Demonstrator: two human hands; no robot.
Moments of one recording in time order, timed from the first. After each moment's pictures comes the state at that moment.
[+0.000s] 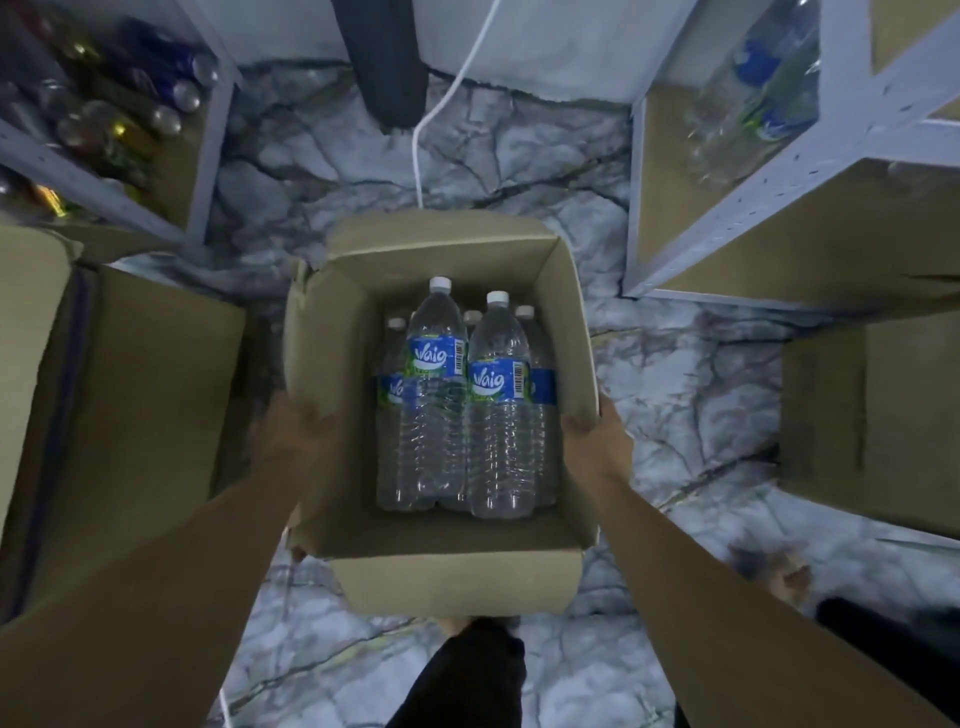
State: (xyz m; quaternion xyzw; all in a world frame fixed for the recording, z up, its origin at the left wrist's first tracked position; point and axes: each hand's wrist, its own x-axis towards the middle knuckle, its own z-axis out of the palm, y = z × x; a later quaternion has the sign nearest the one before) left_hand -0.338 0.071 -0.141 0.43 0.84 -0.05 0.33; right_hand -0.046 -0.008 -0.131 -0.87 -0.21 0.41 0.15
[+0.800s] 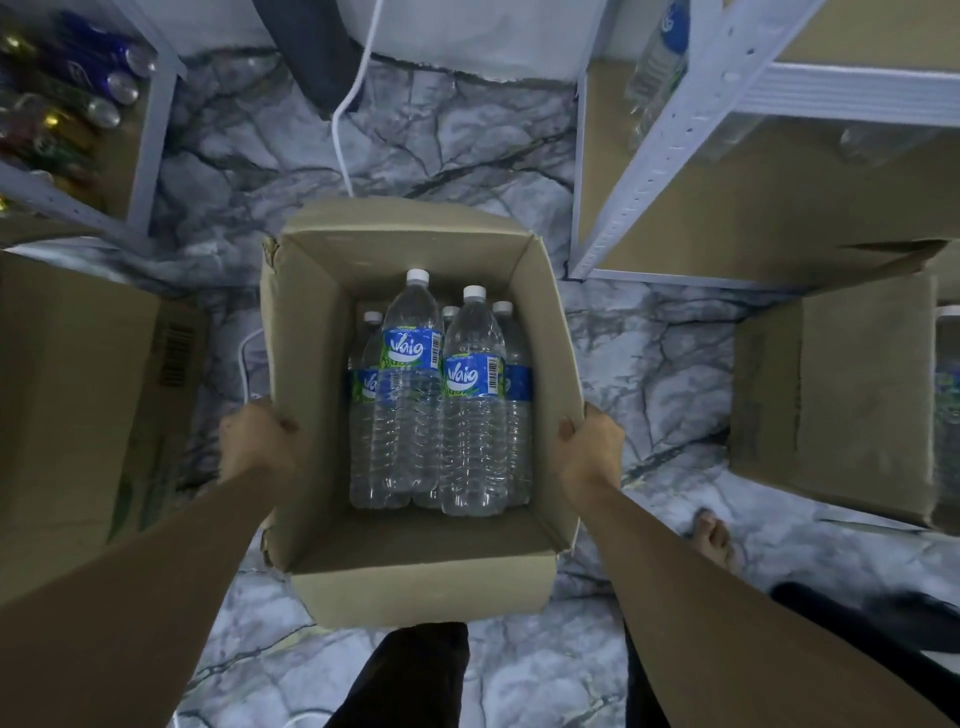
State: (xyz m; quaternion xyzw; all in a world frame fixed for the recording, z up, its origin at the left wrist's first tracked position) left_hand -0.240 0.026 -0.122 0.50 0.83 -0.09 0.24; right_hand 0.052 -0.057 -0.147 -0.88 -0.26 0.37 0.11
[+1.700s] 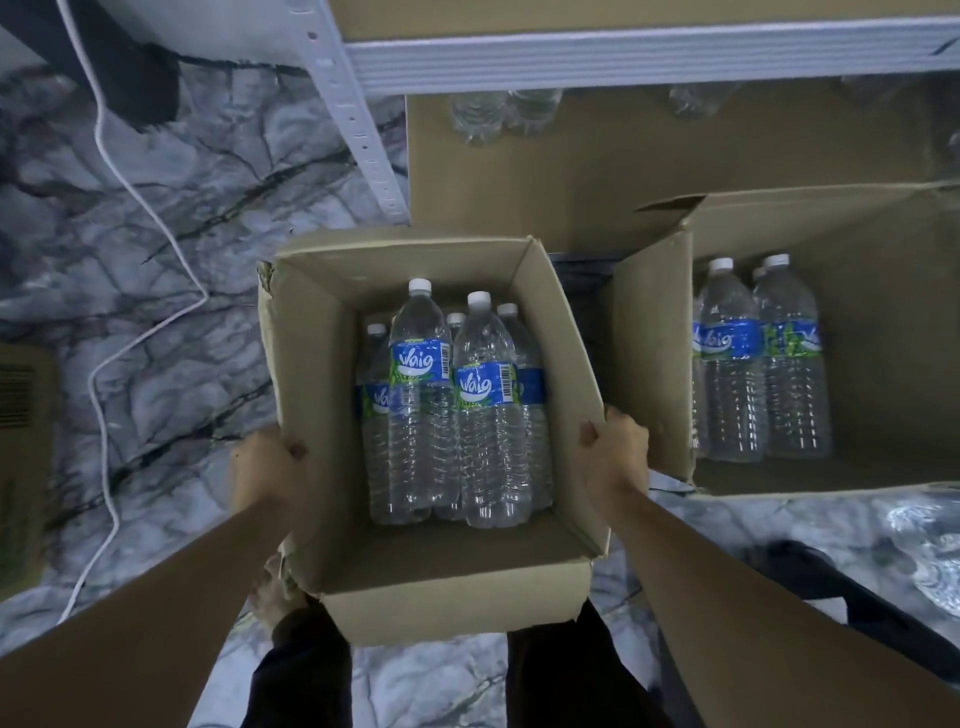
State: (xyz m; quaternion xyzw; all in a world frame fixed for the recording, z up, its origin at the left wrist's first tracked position) left_hand 0.007 -0.050 -0.125 0.53 0.80 -0.10 0.27; right_hand 0.307 -0.151 -0.141 -0.89 -0.23 0.38 0.11
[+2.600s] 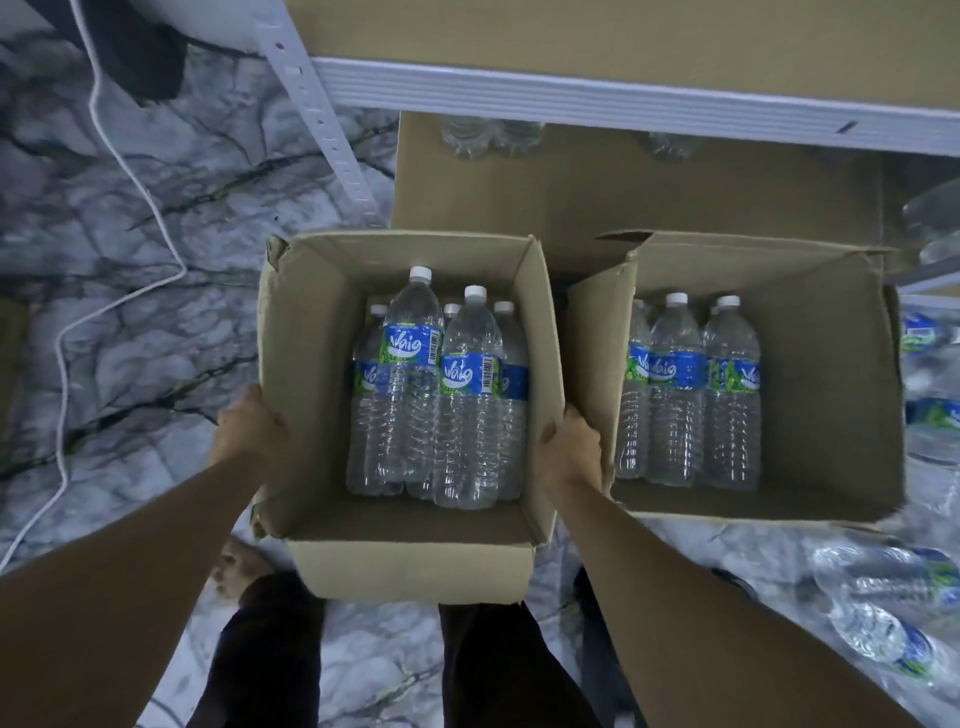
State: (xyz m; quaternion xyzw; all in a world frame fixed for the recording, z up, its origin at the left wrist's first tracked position) left_hand 0.049 -0.050 -0.120 0.50 0.80 -0.16 0.29; right_hand 0.343 -0.149 -0.122 -0.87 -0.27 0.41 0.03
